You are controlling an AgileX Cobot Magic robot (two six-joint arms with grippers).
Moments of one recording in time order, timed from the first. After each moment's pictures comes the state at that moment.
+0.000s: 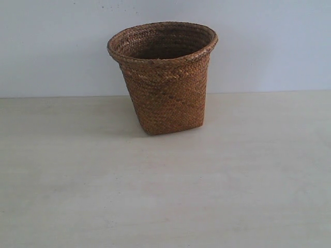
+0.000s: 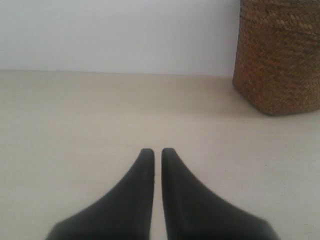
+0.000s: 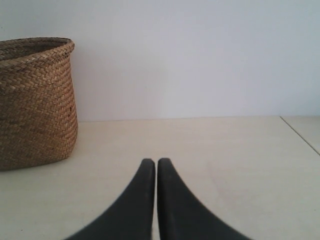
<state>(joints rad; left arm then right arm) -0.04 0.00 0.00 -0.03 0.28 -0.04 -0.03 0.15 -0.15 0.37 0.17 -0.33</state>
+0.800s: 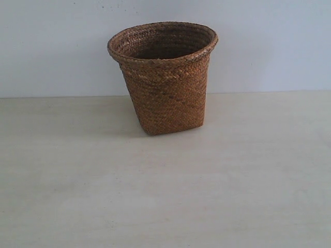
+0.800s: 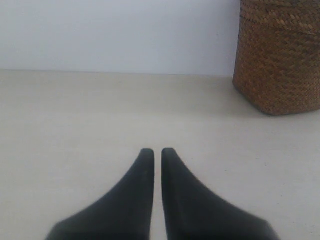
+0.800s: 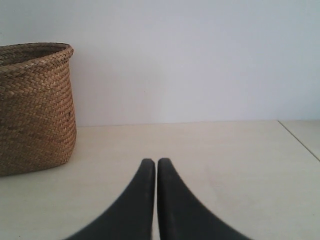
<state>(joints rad) -0.04 0.00 0.00 -0.03 0.28 -0.04 -0.03 0.15 -0.15 0.37 0.15 -0.33</state>
